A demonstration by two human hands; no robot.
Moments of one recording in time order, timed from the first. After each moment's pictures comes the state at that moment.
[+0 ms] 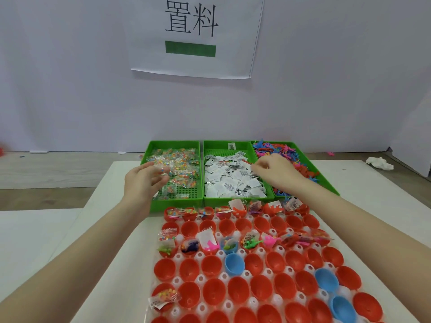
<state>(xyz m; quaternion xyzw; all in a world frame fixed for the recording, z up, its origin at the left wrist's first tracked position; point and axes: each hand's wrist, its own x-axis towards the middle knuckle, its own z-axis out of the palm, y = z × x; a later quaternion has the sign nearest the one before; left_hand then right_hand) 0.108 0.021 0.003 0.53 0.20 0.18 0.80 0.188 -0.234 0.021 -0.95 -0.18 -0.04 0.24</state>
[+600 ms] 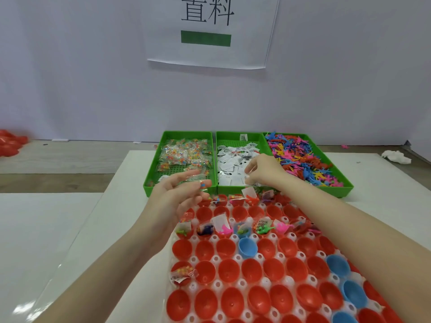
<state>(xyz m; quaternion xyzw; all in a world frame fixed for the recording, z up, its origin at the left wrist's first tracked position) 0.022 -0.018 0.021 0.58 0.09 0.06 0.81 0.181 -0.185 0.005 -0.96 -0.13 0.05 0.23</state>
